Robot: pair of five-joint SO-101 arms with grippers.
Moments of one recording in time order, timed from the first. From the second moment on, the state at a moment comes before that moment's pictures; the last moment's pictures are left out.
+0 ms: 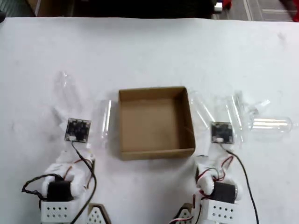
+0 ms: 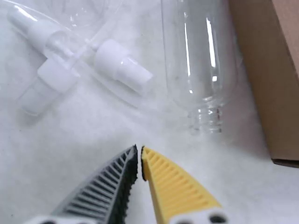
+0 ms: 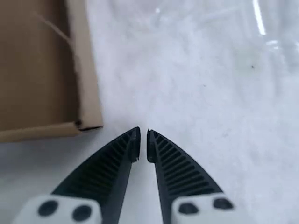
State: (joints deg) left arm -6.5 -104.4 97.1 73.5 -3.9; right arm 4.3 -101.8 96.4 71.8 9.2
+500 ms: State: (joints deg) left arm -6.5 -104.4 97.1 62.5 -3.9; right arm -27.0 -101.8 96.4 36.2 9.2
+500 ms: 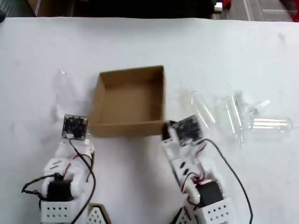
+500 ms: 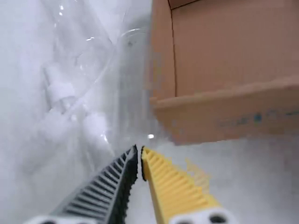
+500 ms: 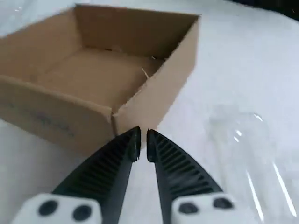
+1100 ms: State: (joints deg) left arm -6.5 -104.4 97.1 62.4 -3.9; right arm -14.1 -101.8 96.4 29.0 9.1
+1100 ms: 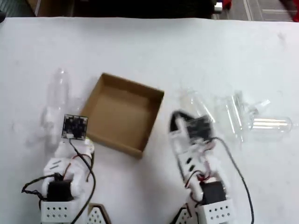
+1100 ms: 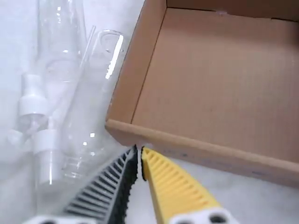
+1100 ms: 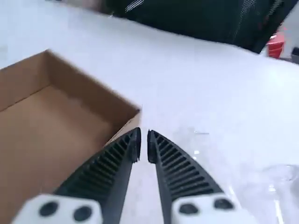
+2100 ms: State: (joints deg) left arm -23.3 -104.7 73.5 63.6 -21.4; right arm -11.7 -101.8 96.4 39.1 28.6
